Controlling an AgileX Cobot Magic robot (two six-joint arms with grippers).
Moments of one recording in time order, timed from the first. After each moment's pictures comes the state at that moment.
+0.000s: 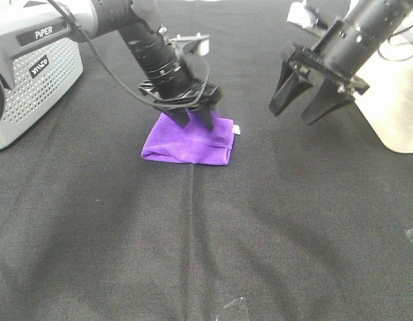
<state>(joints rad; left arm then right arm) -0.43 2.54 -2.33 -0.39 1.17 0.23 0.14 2.03 -1.62 0.50 1.21 -0.35</state>
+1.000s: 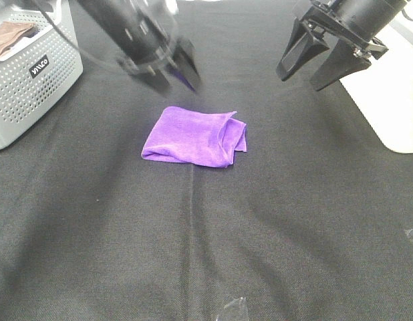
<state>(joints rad) -0.31 2.54 -2.37 -0.61 1.21 0.33 0.14 1.90 -1.62 0.51 1.21 -0.35</state>
